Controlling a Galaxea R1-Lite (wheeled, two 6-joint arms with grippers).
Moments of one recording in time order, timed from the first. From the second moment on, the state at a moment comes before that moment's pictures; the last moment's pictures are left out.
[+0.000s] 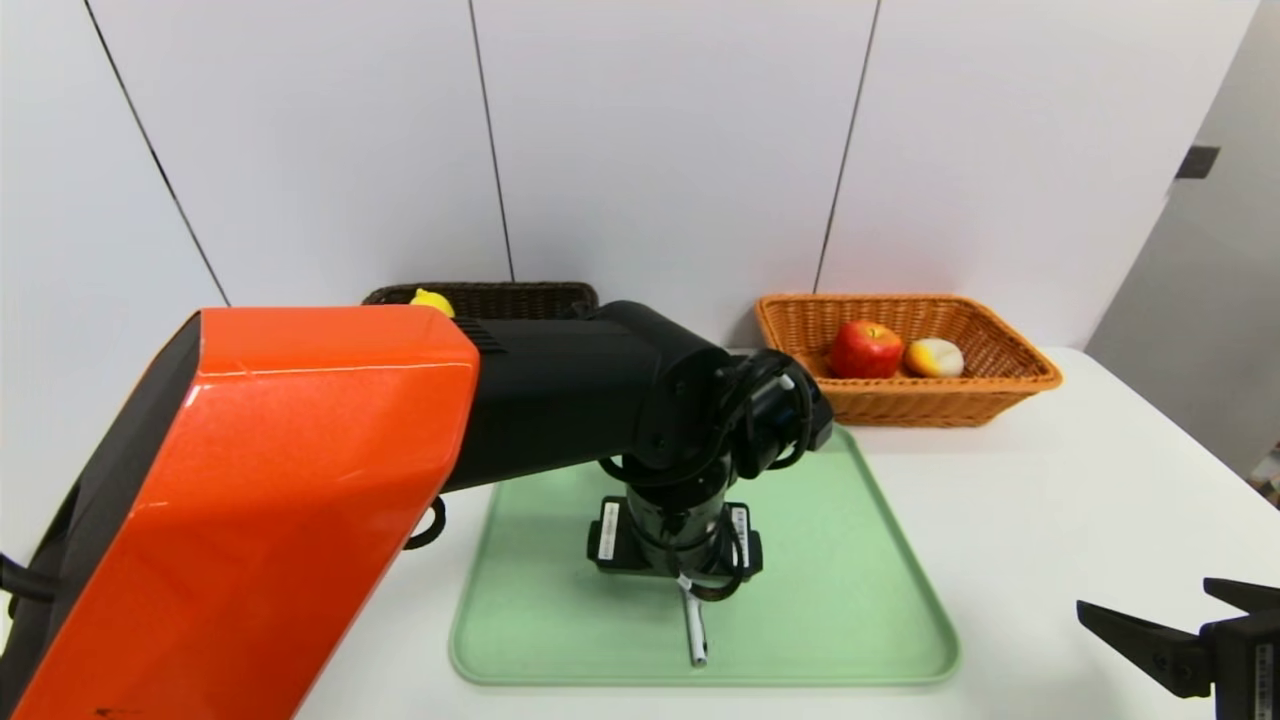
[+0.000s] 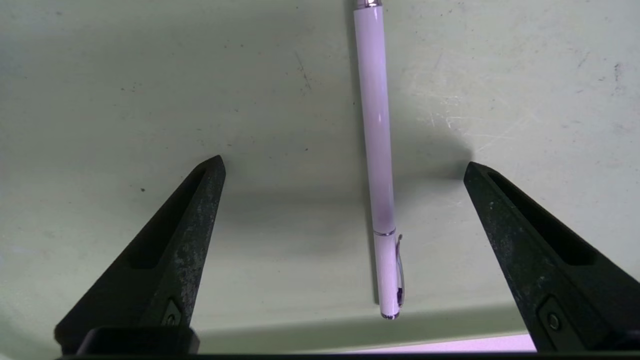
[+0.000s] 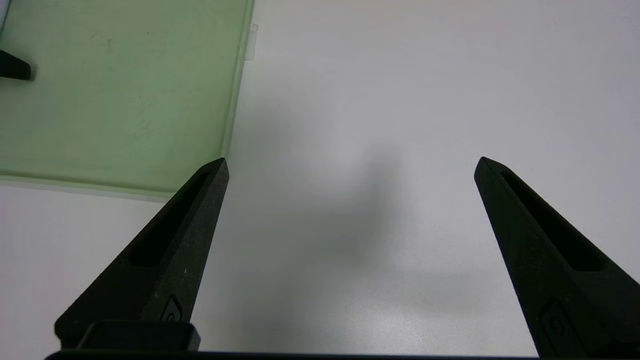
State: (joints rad) left arm -0.91 2.27 -1.97 0.94 0.21 -0.80; right arm 0.30 0.97 -0.46 0.09 -0.17 0.11
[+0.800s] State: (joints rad) left arm -0.90 2.30 -1.97 0.94 0.21 -0.80; right arm 0.30 0.97 -0.46 0.09 -0.16 0.11
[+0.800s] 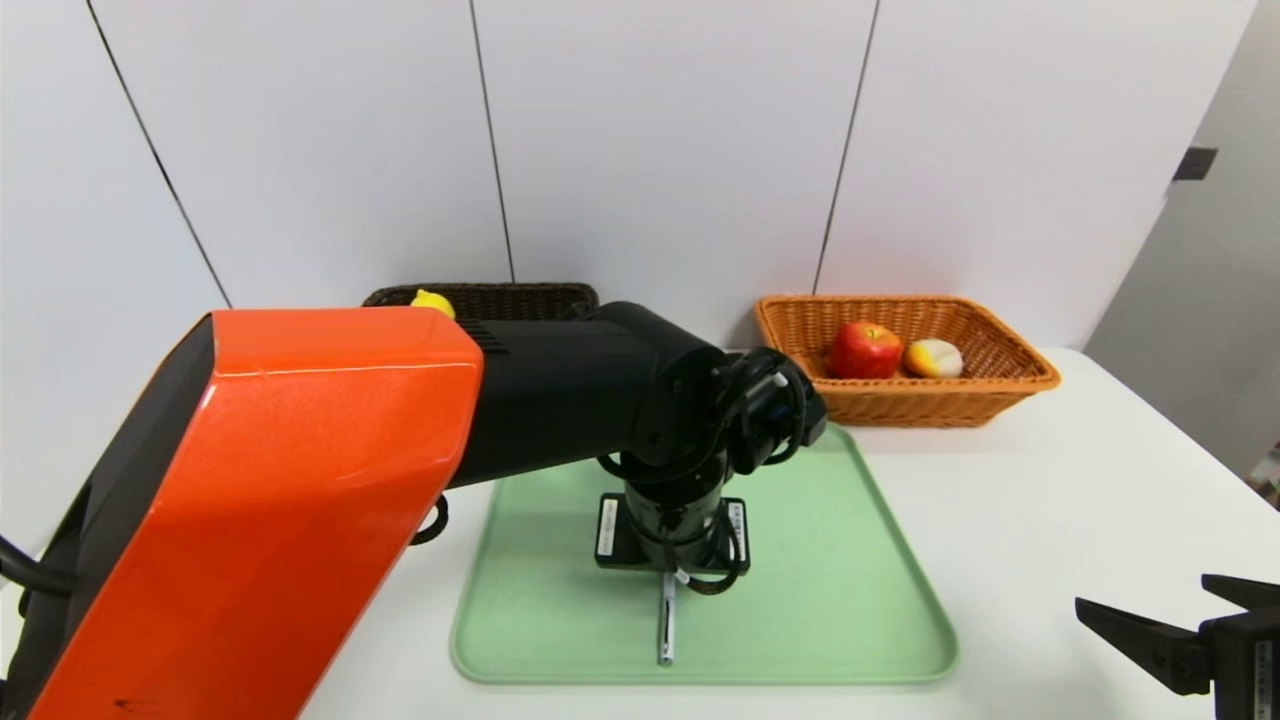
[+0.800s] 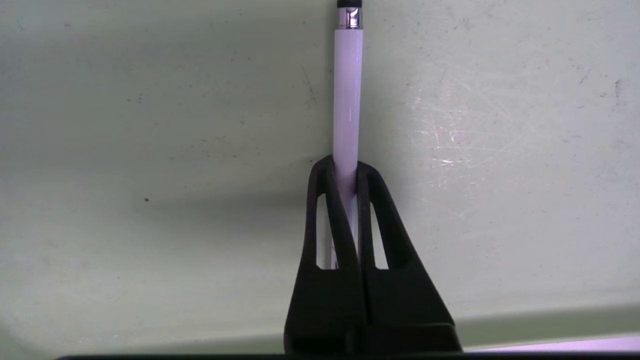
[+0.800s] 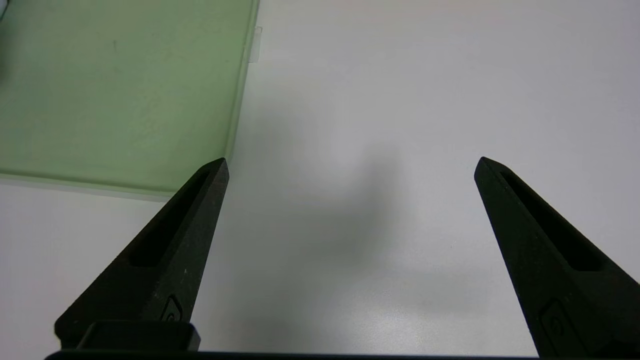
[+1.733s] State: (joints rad) left arm -0.90 2.08 -1.97 0.79 0.25 -0.67; right arm 0.30 0.96 -0.45 0.09 -0.16 0.11
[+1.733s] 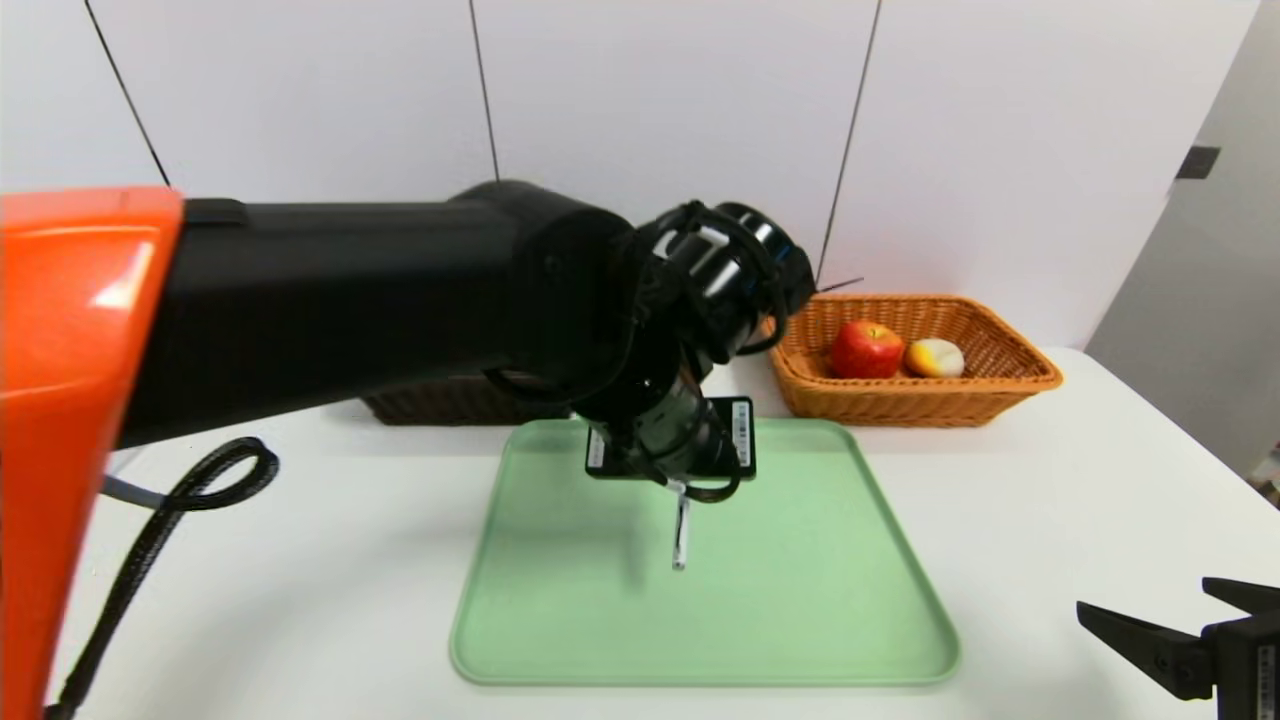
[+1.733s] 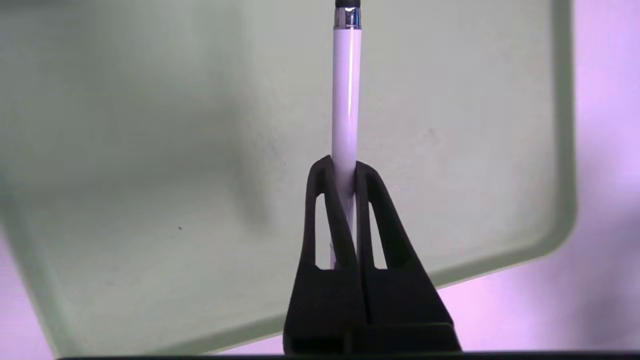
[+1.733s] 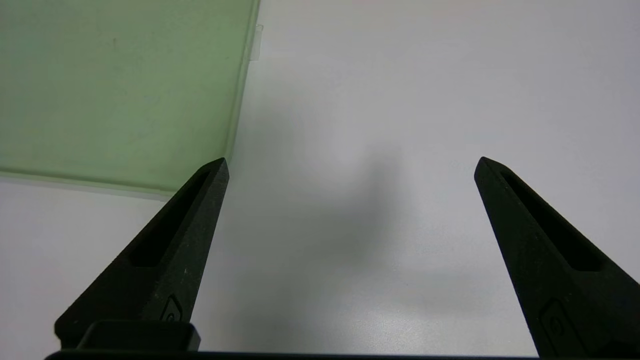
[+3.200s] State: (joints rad) left arm -0.34 2.10 -1.91 0.25 0.42 -0.66; right arm 0.31 0.96 -0.48 0.09 -0.17 0.04
